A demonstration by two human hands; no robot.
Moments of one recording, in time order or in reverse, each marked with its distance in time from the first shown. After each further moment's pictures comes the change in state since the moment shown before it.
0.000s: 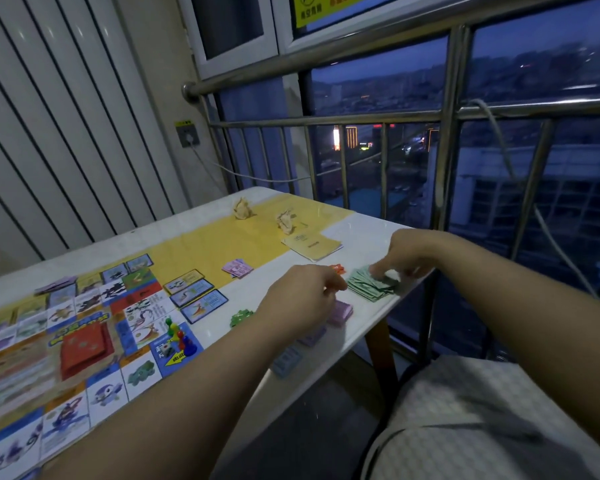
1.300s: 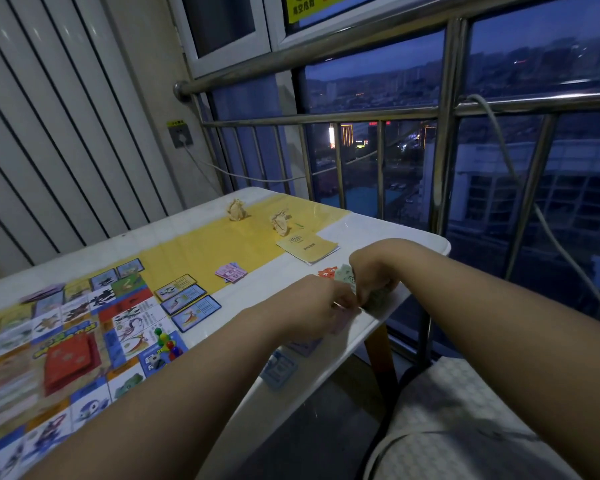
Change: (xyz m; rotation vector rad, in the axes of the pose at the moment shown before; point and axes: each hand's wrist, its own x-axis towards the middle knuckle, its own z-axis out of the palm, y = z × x) left_hand 0.015 0.003 -0.001 0.082 -0.313 0.128; right_hand -0.007 -0.045 0.016 -0.347 -0.198 -0.163
